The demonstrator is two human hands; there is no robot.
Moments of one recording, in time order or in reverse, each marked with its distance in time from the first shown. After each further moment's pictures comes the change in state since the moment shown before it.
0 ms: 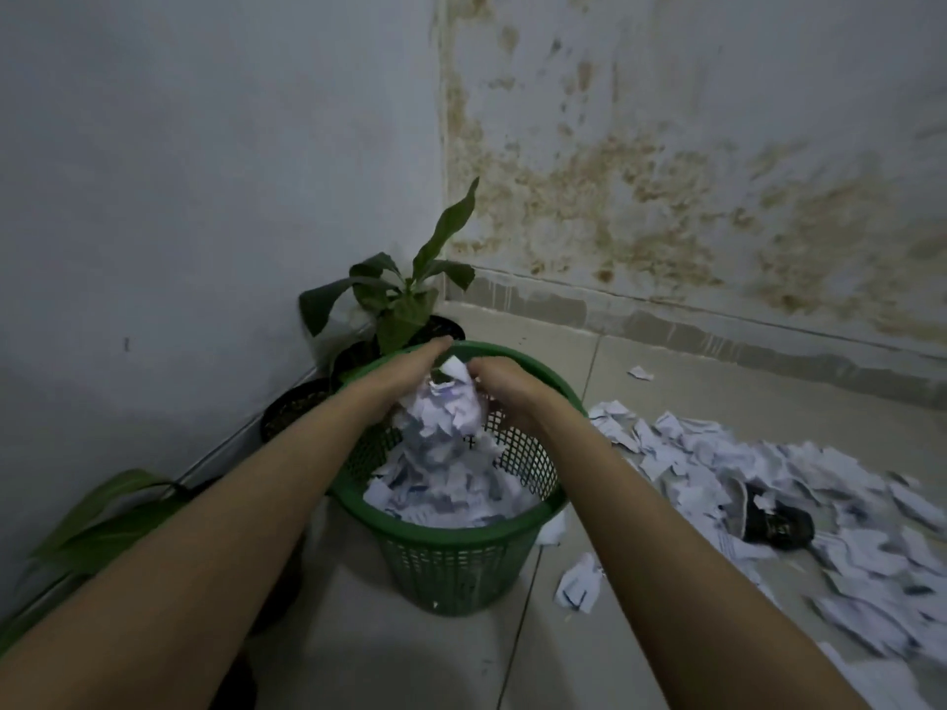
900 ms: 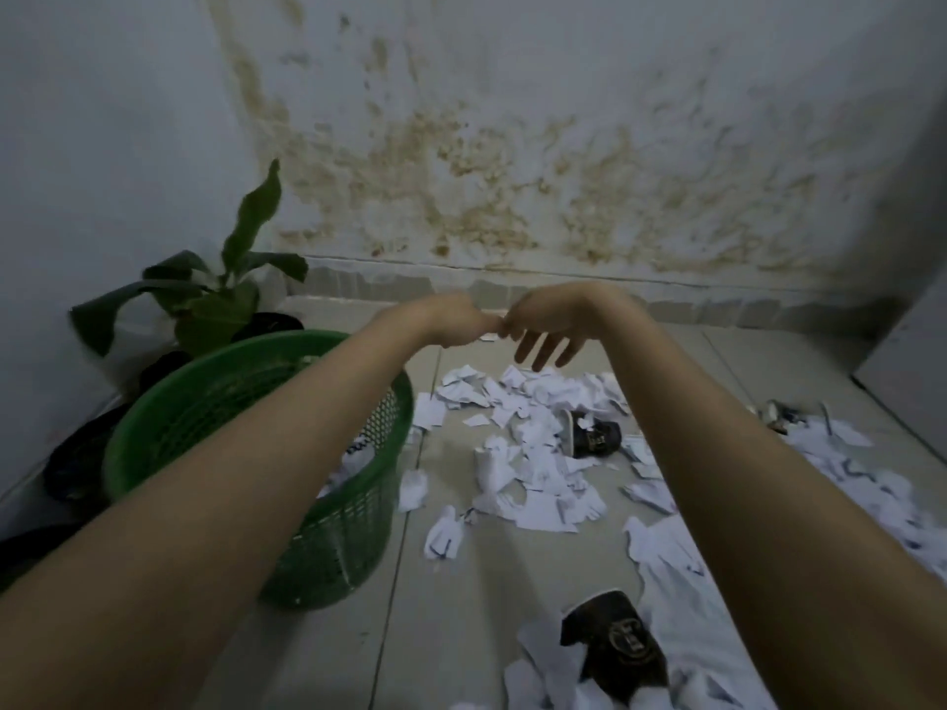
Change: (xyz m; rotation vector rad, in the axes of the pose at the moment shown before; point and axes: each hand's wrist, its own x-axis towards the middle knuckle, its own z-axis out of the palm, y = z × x) left_hand -0.040 0.120 0.156 0.841 -0.297 0.467; right_hand -0.101 0.035 -0.180 -0.458 0.107 0.373
